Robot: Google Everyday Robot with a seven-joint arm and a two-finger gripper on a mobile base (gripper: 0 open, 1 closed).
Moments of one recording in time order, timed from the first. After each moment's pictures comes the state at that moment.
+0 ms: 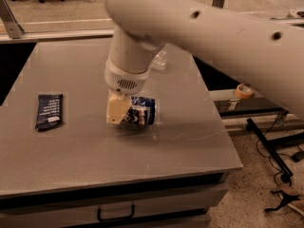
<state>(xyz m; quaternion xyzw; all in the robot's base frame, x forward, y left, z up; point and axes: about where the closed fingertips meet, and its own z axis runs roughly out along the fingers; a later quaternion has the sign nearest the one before) 0.486 0.084 0.869 -0.72 0.67 0.08 0.16</state>
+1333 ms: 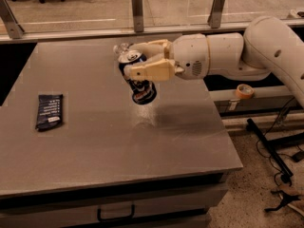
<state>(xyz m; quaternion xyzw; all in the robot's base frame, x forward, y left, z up) 0.521 0.029 0.976 -0.52 0.54 0.44 0.49</state>
